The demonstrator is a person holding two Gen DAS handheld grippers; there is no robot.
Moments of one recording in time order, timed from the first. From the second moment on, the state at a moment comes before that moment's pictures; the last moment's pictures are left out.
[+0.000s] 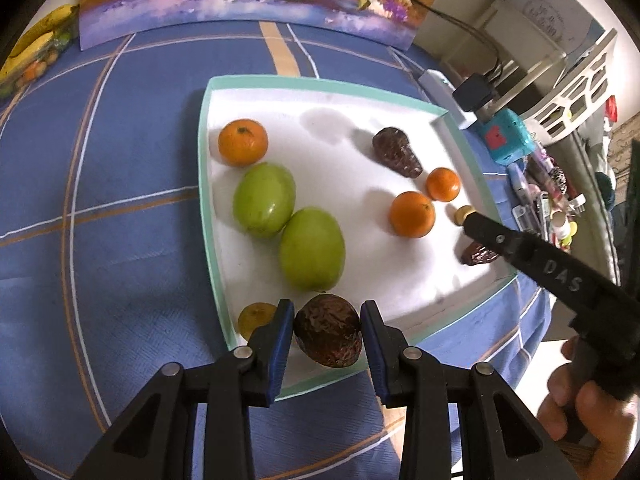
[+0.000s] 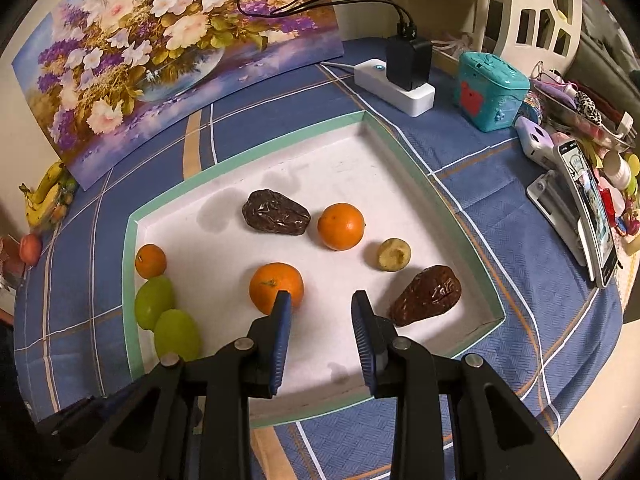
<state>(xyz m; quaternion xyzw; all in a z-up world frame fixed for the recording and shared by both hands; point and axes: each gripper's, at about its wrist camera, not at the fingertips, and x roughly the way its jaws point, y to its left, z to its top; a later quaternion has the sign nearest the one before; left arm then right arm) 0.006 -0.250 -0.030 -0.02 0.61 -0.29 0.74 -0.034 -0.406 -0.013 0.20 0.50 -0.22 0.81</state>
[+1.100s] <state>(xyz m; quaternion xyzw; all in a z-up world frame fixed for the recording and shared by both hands) 0.042 -0.187 -0.010 -0.07 0.59 -0.21 0.78 -0.022 -0.383 -0.012 0.18 0.51 -0.19 0.82</state>
